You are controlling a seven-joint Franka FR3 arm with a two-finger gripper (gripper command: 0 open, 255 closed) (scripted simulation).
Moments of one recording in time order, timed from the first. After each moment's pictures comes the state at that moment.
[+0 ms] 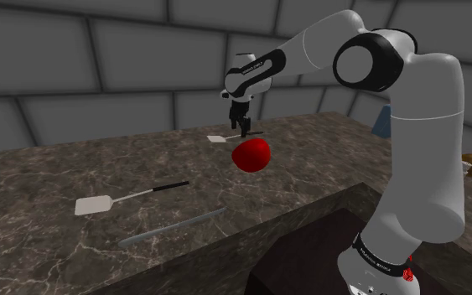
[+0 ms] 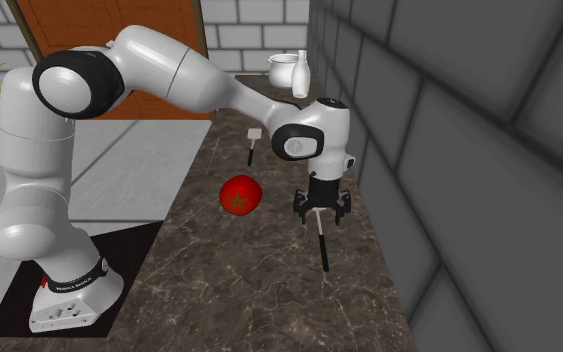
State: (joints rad) arm 0.15 0.43 -0.34 -1.74 0.08 2.13 -1.43
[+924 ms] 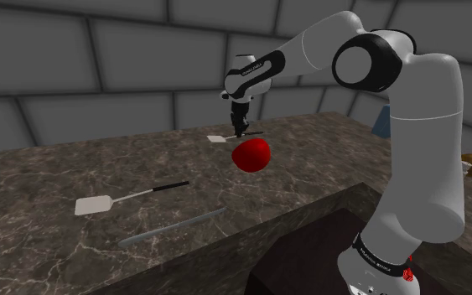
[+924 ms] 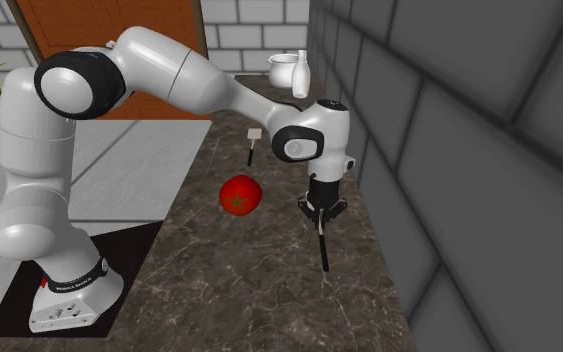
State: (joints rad) arm 0.14 0.43 -0.33 -1.74 0.09 2.14 -1.43
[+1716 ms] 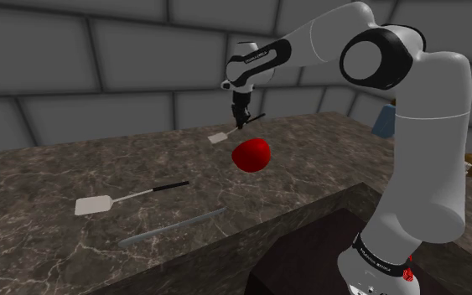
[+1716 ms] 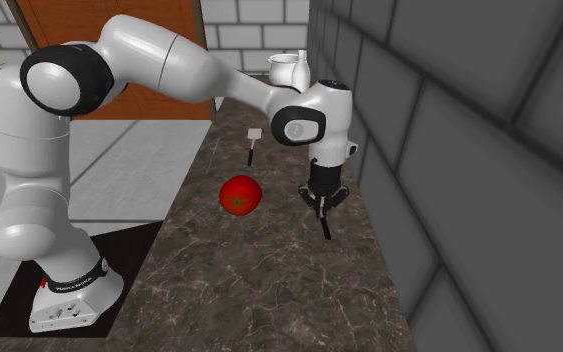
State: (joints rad) arm 0.15 0.39 -0.34 -1.70 0.07 2.05 -1.43
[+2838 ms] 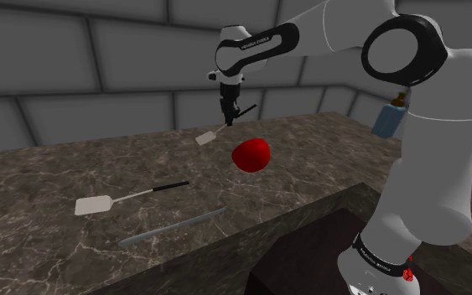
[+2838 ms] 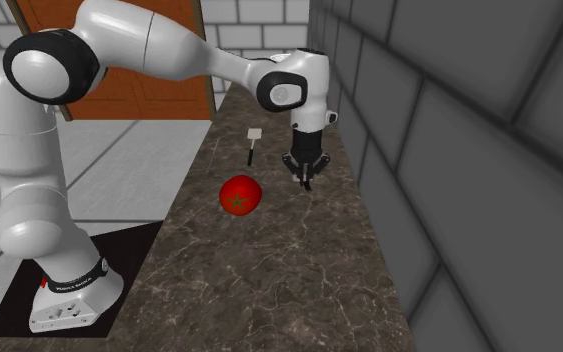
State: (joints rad) arm 0.27 0.28 -0.31 -1.72 0.02 1.96 -1.26
